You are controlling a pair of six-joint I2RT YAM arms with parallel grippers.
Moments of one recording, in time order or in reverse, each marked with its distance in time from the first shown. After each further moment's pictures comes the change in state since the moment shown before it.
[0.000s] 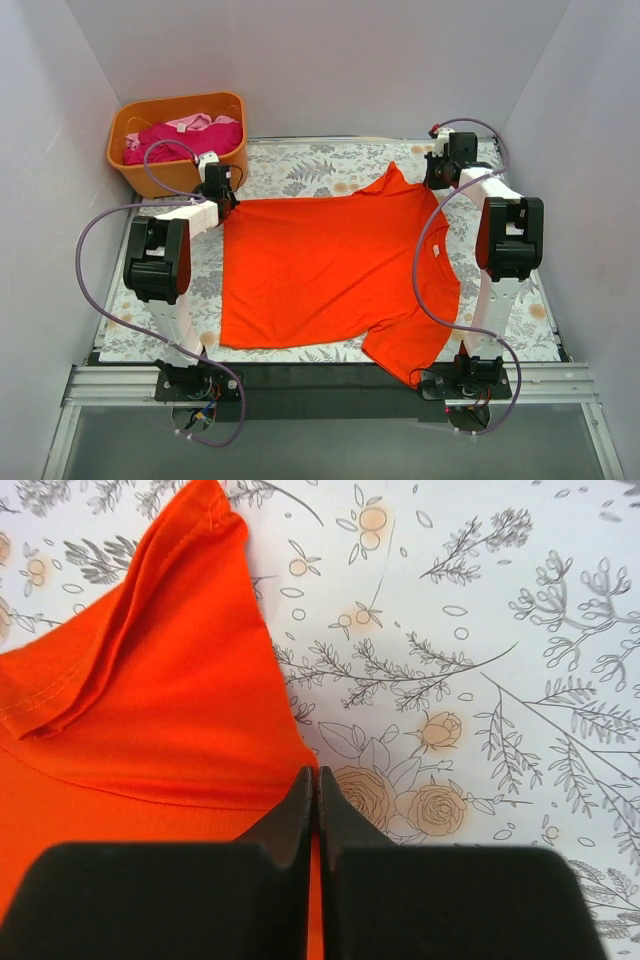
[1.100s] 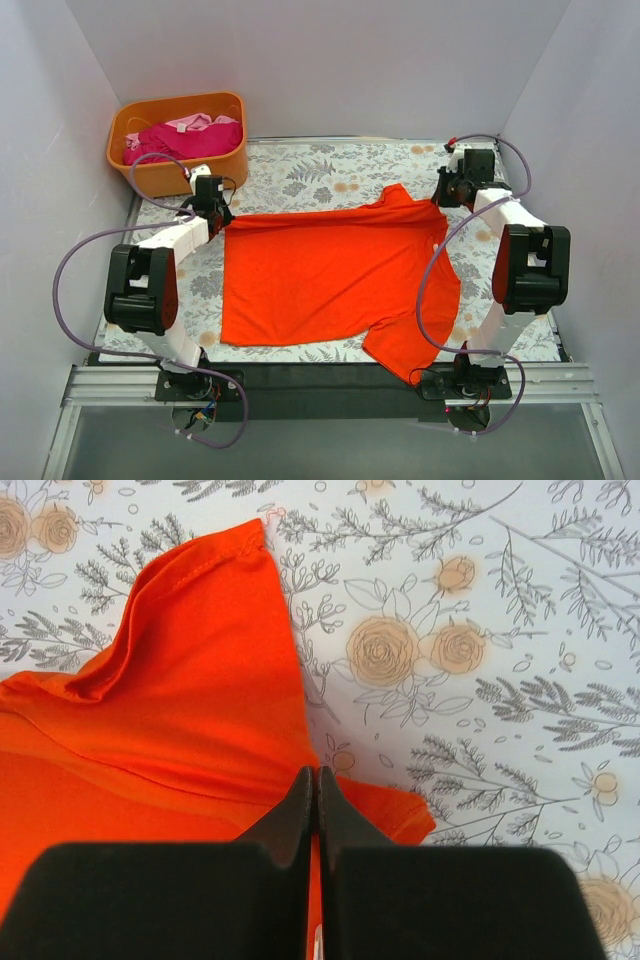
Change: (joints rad) left arm 0.000 -0.245 -0.173 -0.121 0.055 -0.048; right arm -0.033 -0.314 -0.307 0.013 -0.036 0.076
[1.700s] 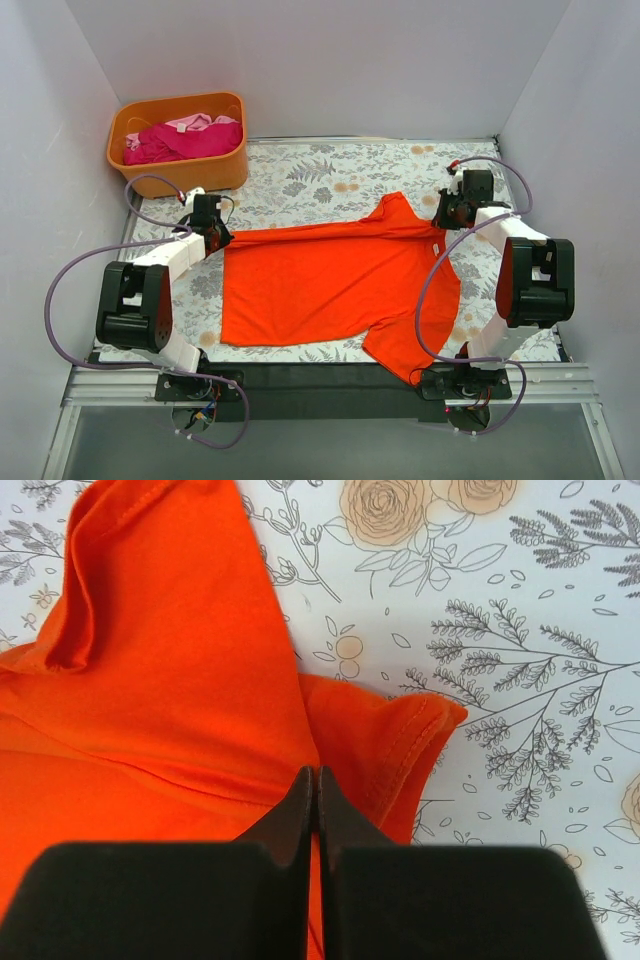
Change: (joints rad) left arm 0.000 -0.132 -0.162 -0.081 0.020 -0.116; right arm -0.002 -0.118 -0.216 0.007 0.021 0.083
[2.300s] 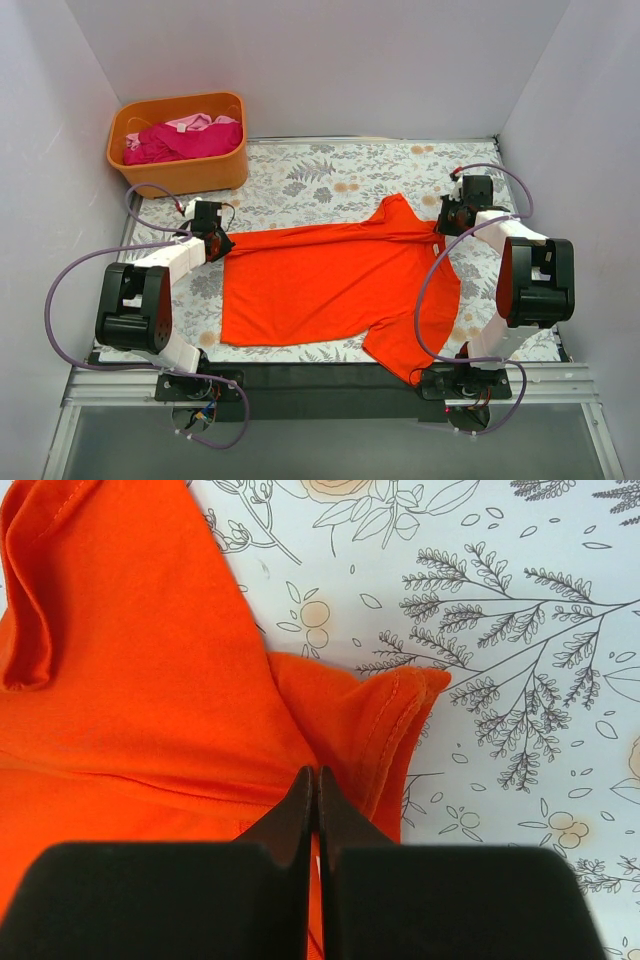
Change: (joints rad) left arm 0.000 -0.011 -0.056 -0.038 0.023 -0.091; right arm -0.006 0.001 -0.051 0.002 0.054 0.051
